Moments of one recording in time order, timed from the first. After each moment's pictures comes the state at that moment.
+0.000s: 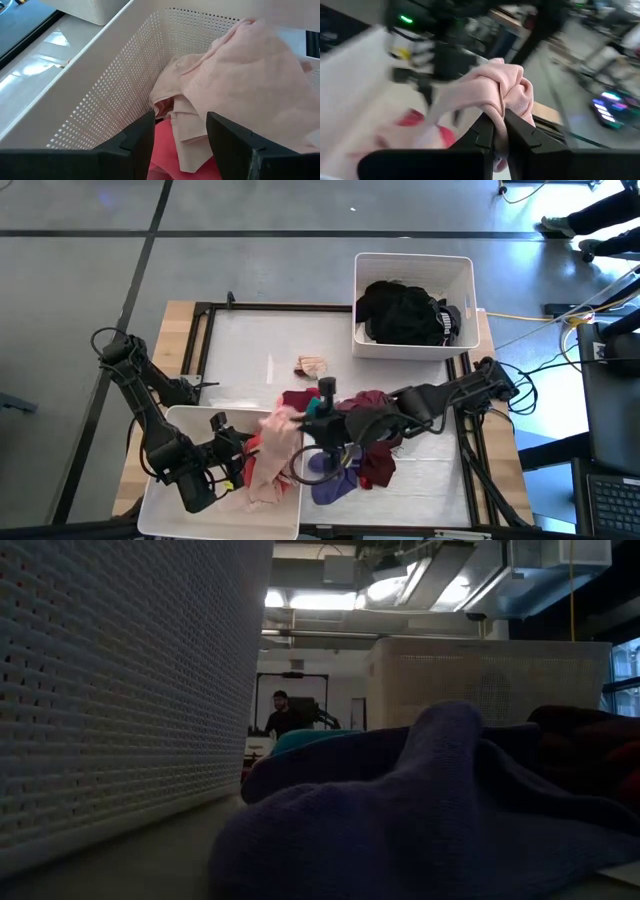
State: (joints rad) left arm -0.96 1.49 1.23 -1.06 -0.93 -1.20; right arm 0.43 1.89 2.08 -0.54 0.45 -0.27
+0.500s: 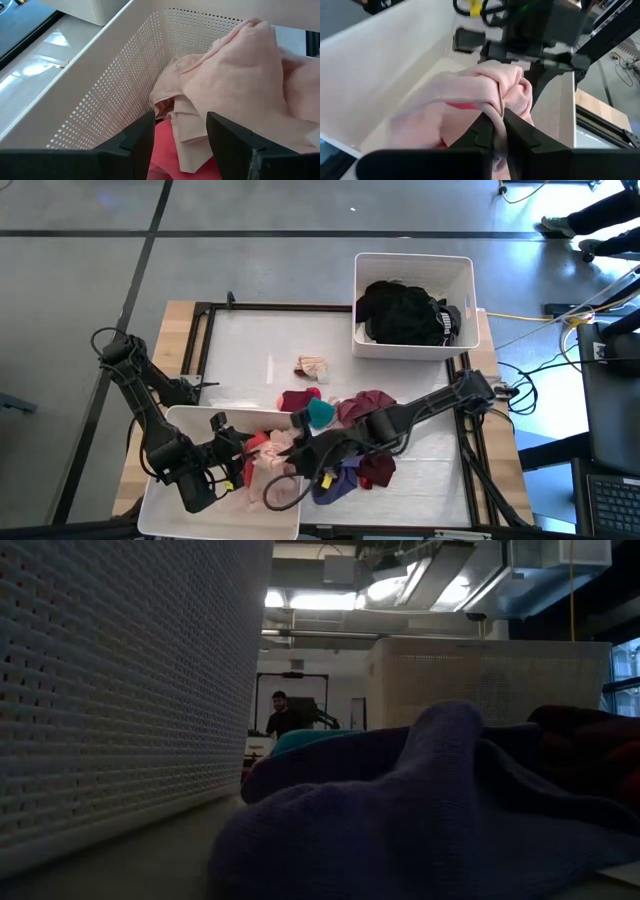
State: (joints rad) left arm -0.96 1.49 1.23 -1.06 -0.93 -1.20; right arm 0.43 2.05 2.08 -0.52 0.22 -0.26
